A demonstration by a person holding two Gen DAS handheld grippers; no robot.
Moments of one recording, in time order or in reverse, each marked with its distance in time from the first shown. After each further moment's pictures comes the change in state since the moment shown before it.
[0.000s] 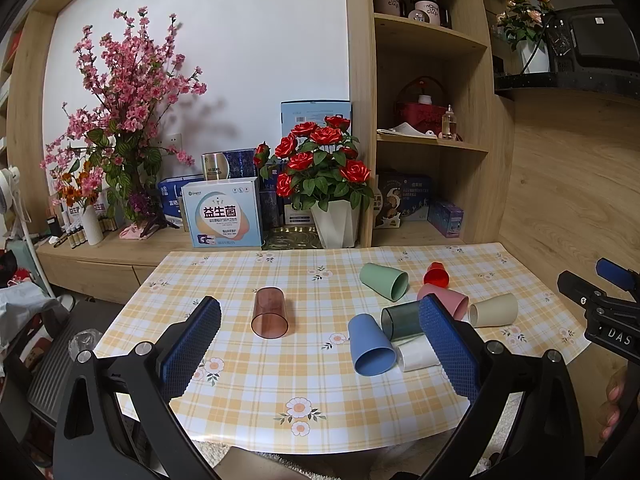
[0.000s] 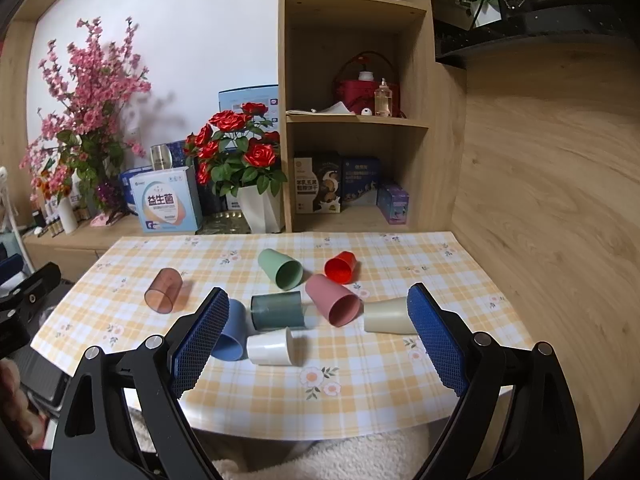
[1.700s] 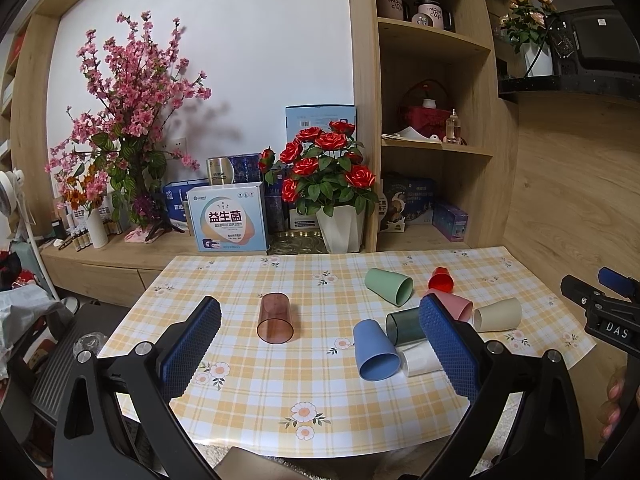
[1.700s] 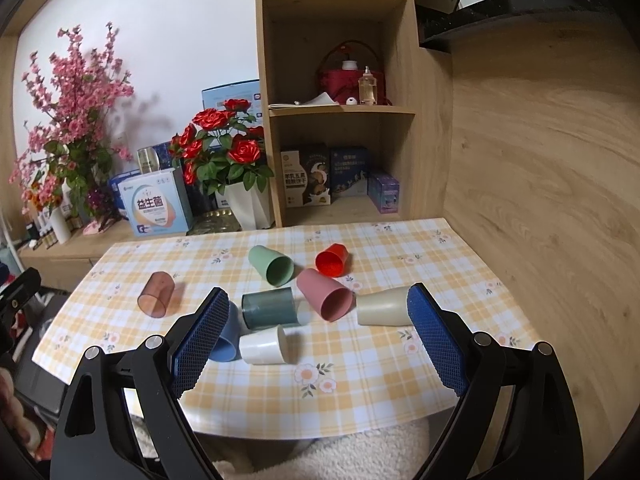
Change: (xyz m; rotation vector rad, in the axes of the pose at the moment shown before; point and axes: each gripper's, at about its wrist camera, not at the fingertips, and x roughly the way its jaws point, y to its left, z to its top) left arm -0.008 0.009 0.007 0.001 -0.007 0.006; right arm 0.007 -0.009 0.001 0.048 0.025 -0.024
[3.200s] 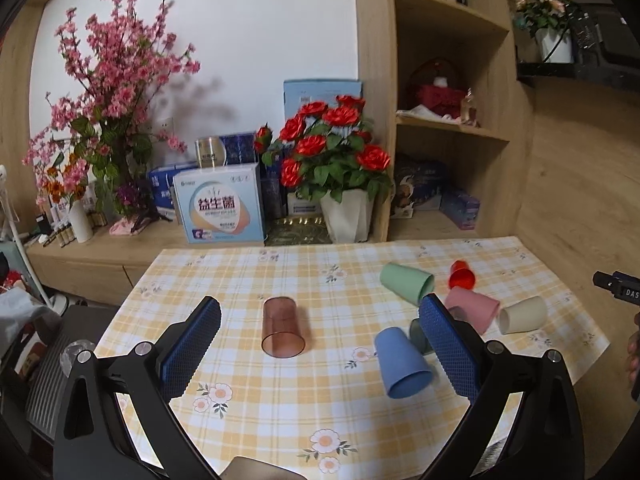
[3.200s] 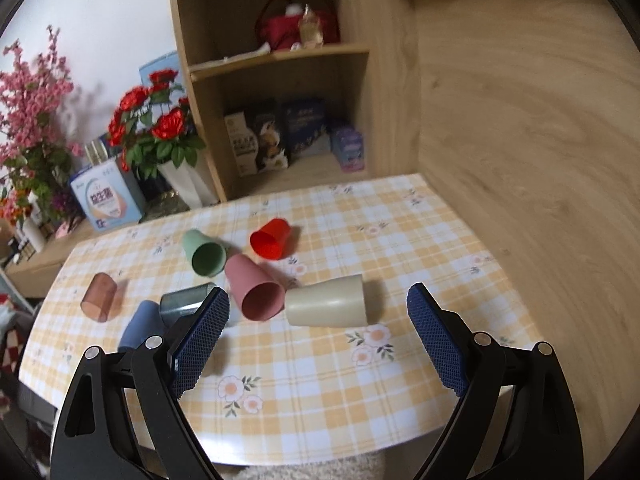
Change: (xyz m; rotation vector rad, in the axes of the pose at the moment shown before) left arm 0.099 0.040 0.014 0.008 0.088 -0.032; right arm 0.120 -0.114 0.010 0.103 0.176 -0.013
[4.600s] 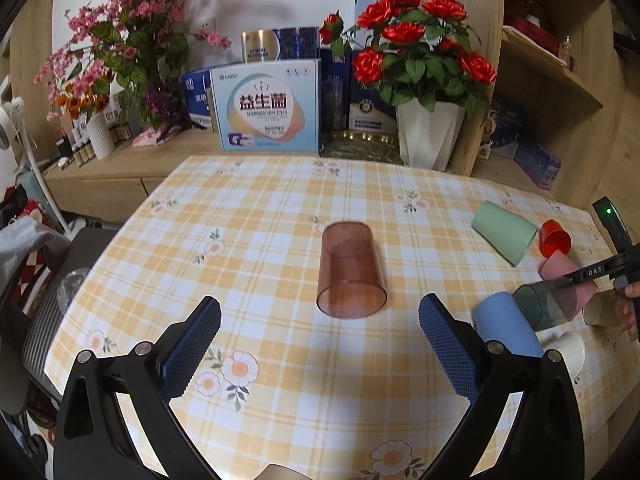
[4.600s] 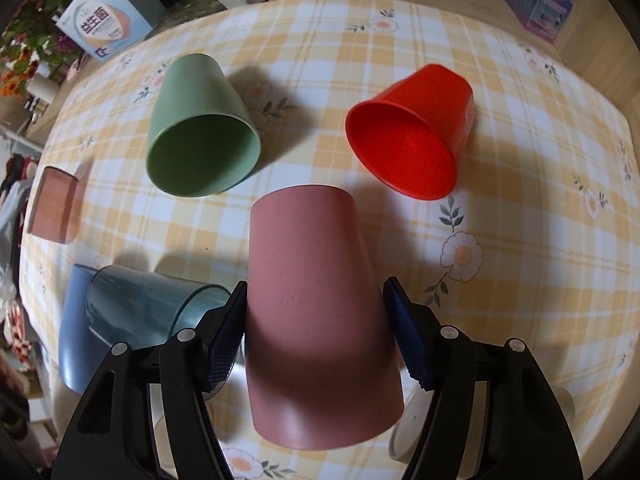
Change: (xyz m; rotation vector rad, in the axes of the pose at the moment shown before) left arm 0.142 0.070 -0.056 -0.129 0.272 0.144; right arm 0.313 0.109 0.013 -0.252 0.755 0.208
